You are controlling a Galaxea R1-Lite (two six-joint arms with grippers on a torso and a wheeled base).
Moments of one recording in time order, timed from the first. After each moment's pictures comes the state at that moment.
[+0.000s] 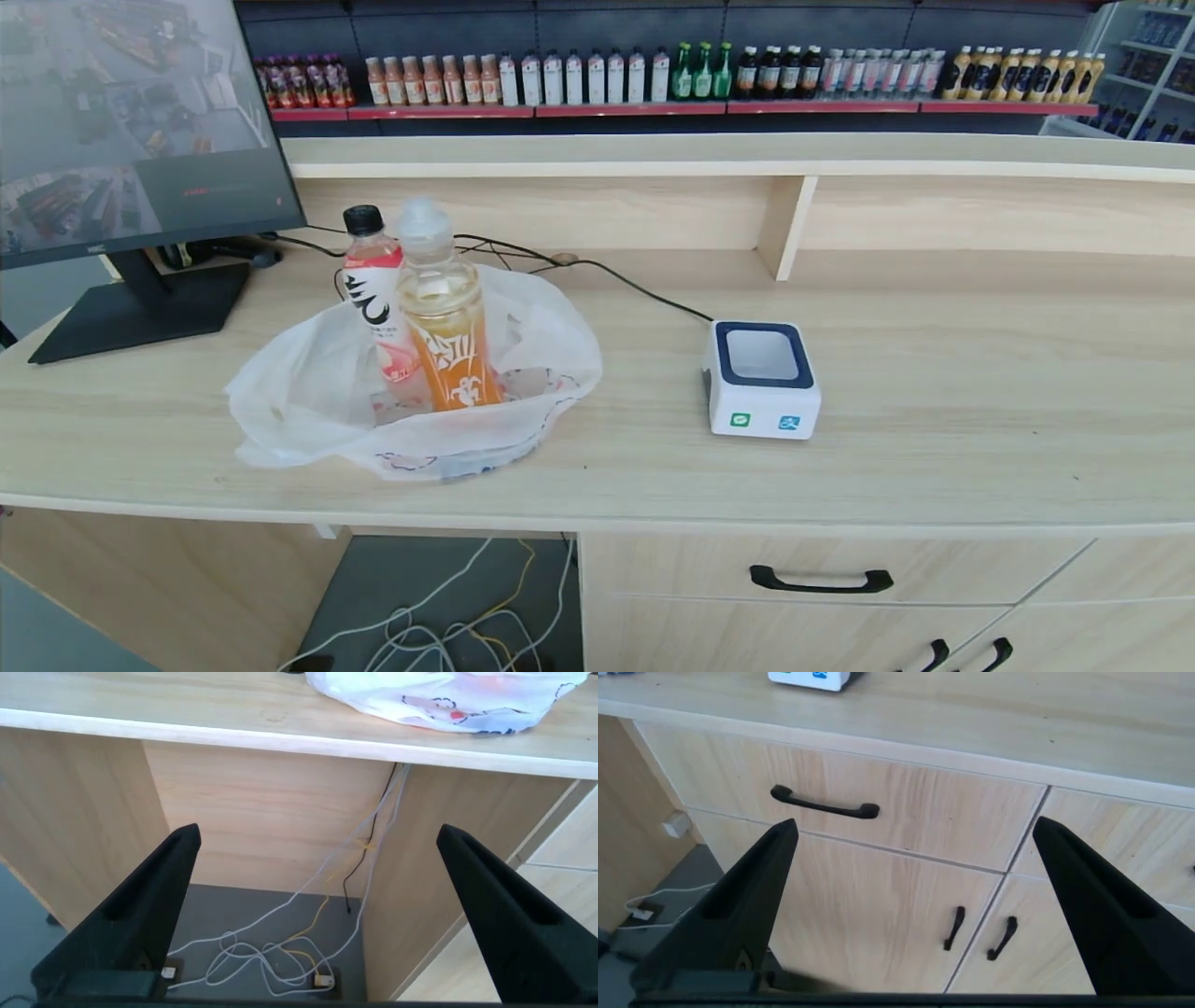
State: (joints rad) left arm 0.00 0.00 0.00 0.00 0.00 0.00; right arm 0.00 0.00 -0.02 0.00 0.17 -0.09
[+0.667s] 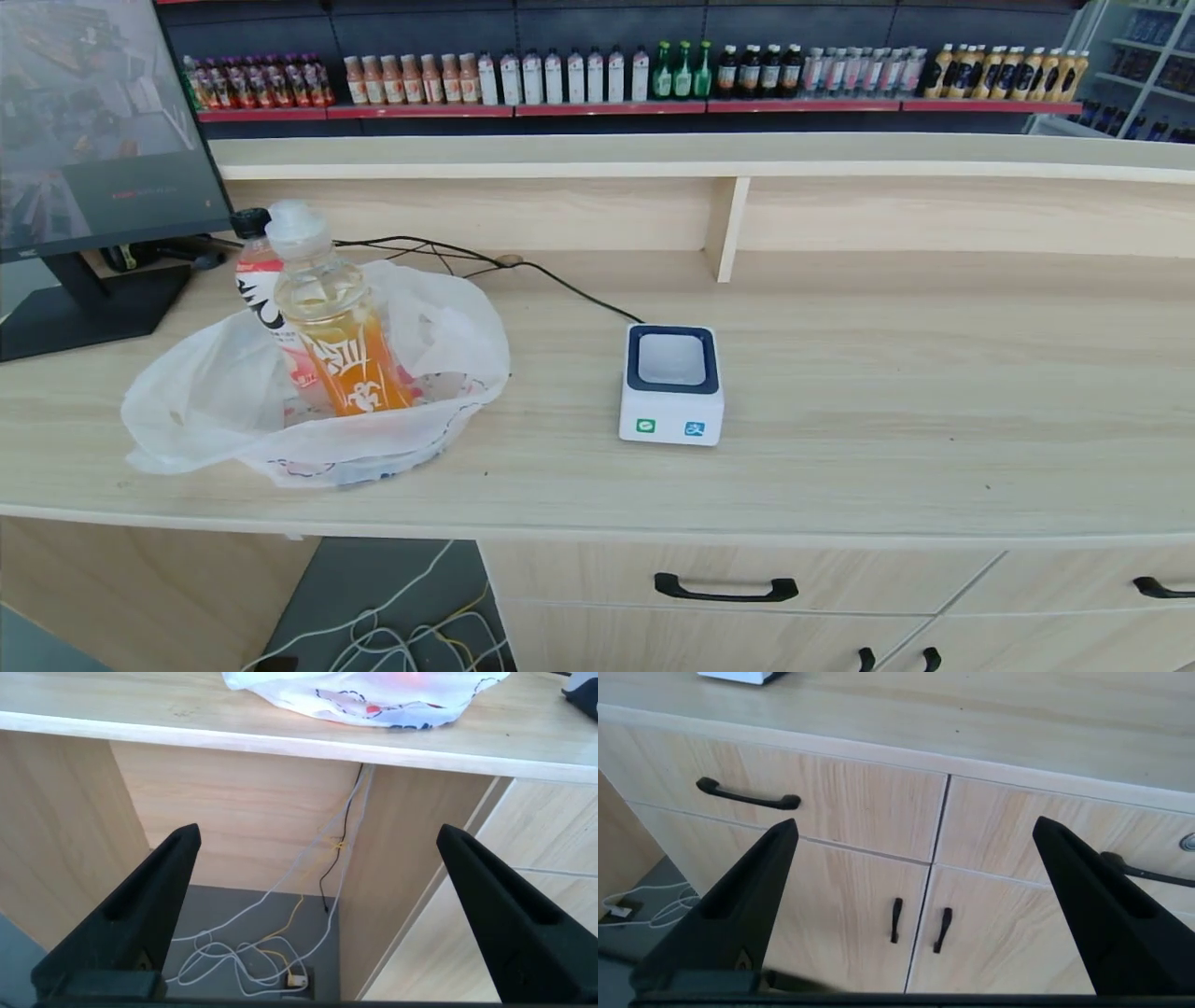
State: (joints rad) left arm 0.00 0.00 0.00 0.00 0.00 0.00; right arm 0.00 0.00 -0.02 0.00 0.17 -0.09
